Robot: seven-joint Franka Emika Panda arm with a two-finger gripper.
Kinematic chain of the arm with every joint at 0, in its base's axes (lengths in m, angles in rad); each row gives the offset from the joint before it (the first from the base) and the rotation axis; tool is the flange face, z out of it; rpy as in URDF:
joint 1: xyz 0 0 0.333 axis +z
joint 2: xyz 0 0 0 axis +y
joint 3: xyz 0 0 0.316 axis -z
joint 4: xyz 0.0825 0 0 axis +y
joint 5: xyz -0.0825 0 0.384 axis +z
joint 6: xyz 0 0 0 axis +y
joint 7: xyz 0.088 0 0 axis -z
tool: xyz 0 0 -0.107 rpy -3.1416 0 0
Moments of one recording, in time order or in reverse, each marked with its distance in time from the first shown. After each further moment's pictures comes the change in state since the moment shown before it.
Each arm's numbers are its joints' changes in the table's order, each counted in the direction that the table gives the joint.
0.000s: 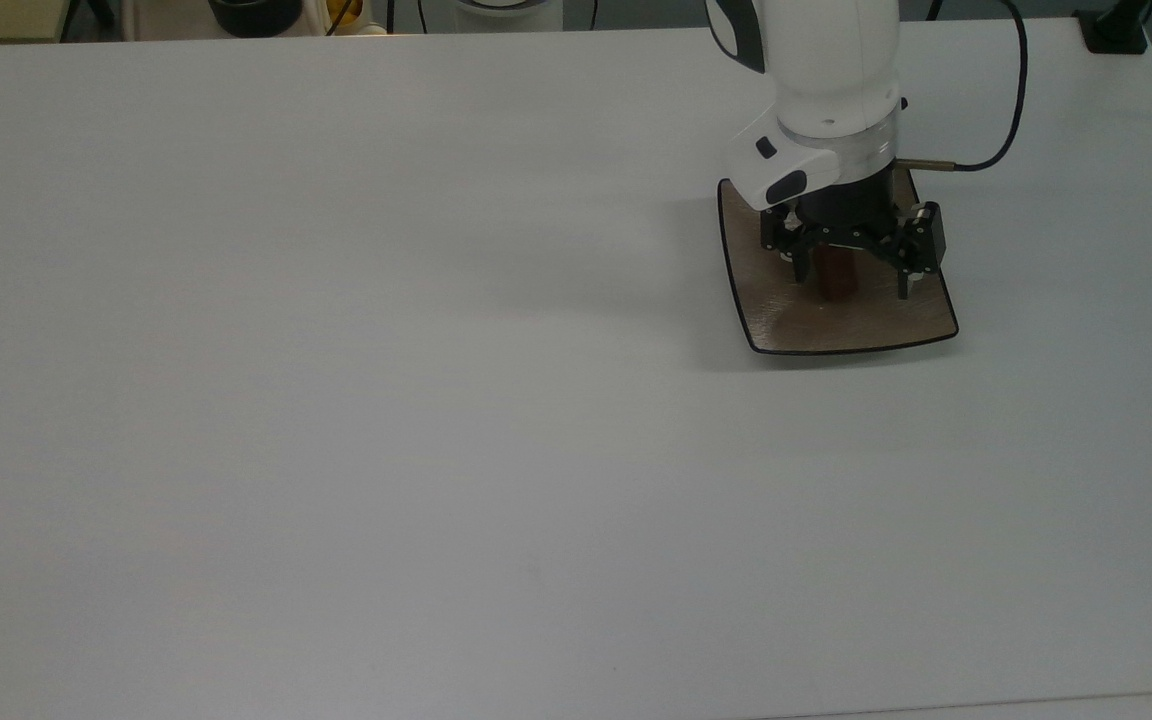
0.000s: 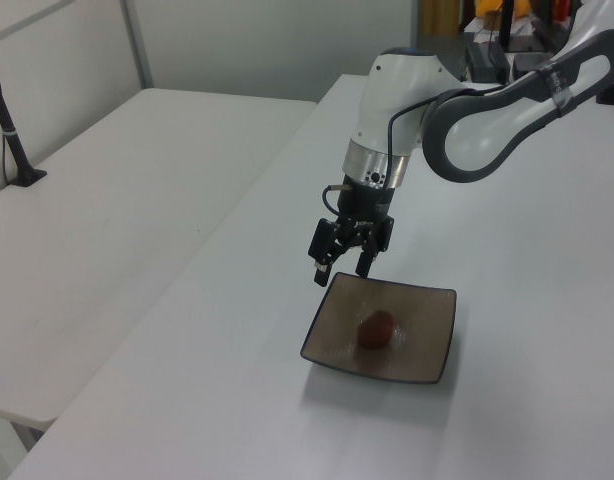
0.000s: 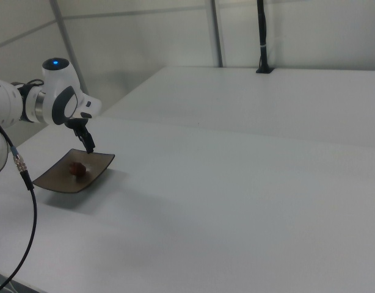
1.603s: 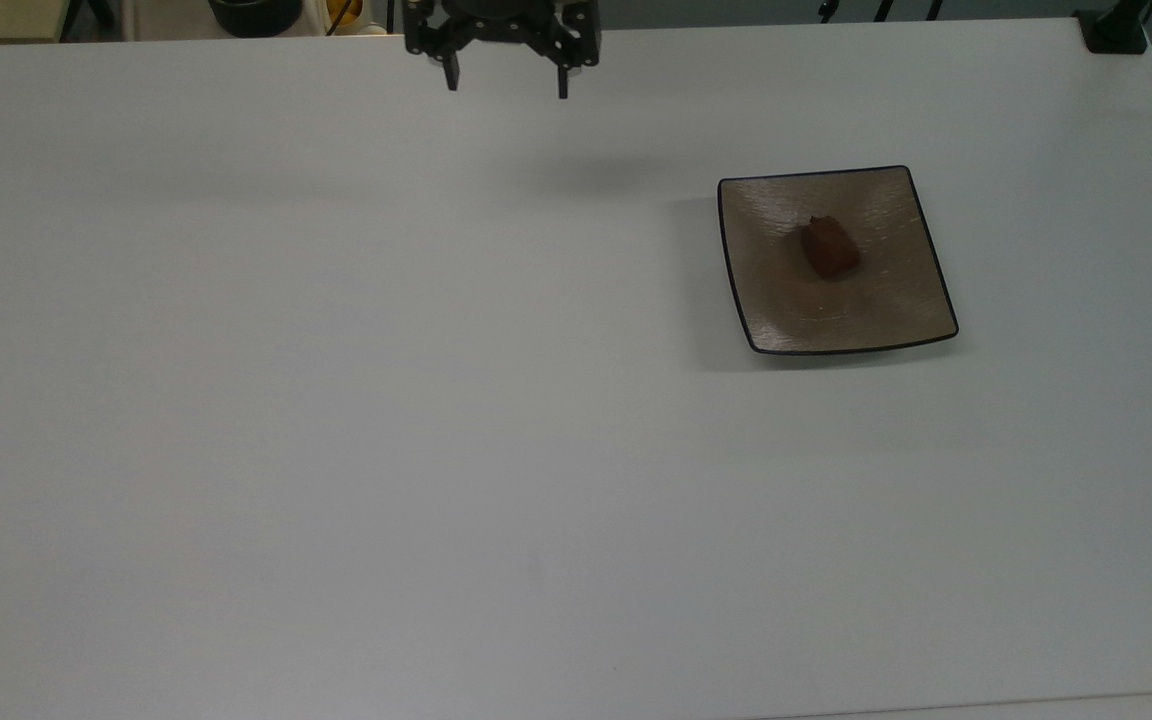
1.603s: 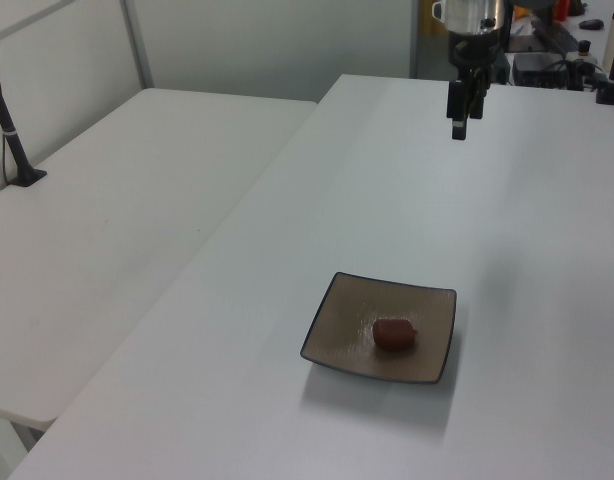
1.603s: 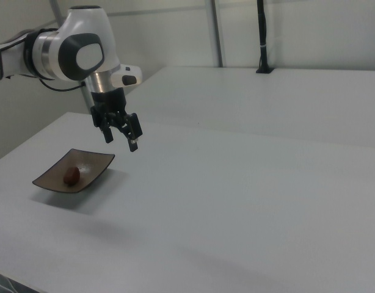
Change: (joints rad) arm -0.329 -0.456 0.080 0.182 -0.156 0.618 -0.601
